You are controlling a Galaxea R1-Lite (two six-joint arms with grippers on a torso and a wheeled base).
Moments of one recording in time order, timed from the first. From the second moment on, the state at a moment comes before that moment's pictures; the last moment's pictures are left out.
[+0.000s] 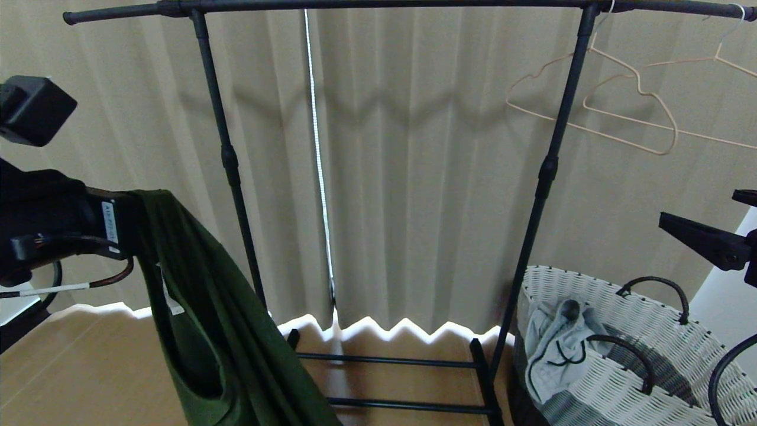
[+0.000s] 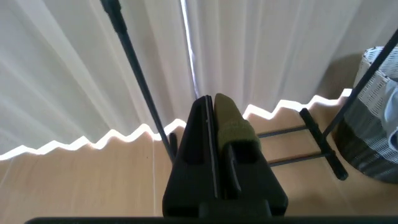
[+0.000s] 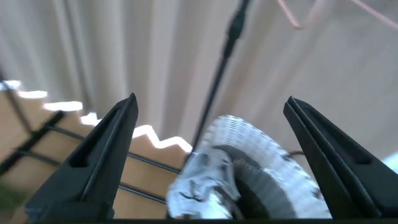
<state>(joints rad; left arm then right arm) -0.22 1.23 -0.89 -0.08 0.02 0.10 0.07 1.09 -0.71 -0.21 0.05 -0.17</state>
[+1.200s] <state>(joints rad) -0.21 1.11 -0.79 -0.10 -0.01 0.19 0.00 0.99 -0.62 -0.21 0.03 -0.32</state>
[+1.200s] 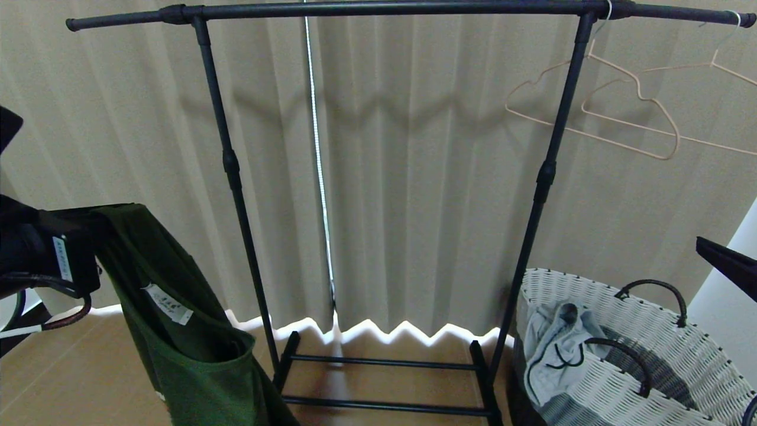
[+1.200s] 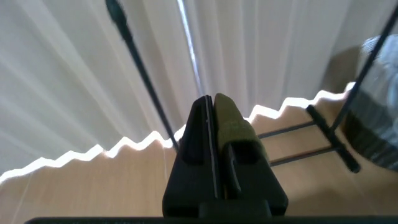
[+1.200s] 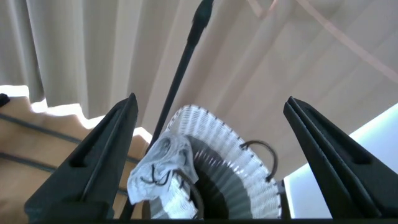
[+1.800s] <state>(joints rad) -0.20 1.10 -0.64 -0.36 -0.03 0.29 0.00 1.00 -0.62 -0.21 0.03 -0.32</state>
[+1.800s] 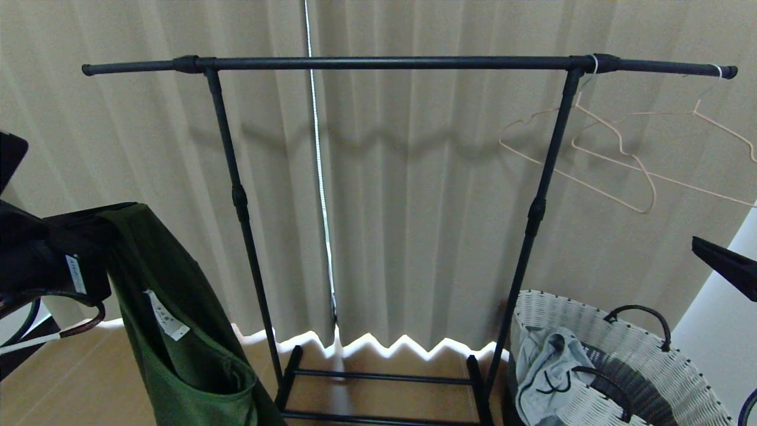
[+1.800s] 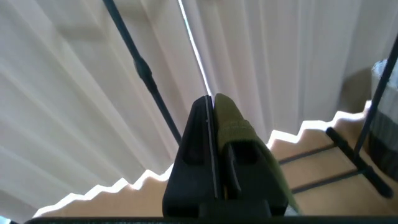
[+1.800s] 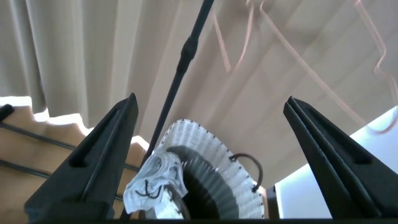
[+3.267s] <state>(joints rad) -0.20 1.05 -0.62 -0.35 -0.02 0.29 -0.01 1.03 -0.62 -0.21 0.03 -0.32</state>
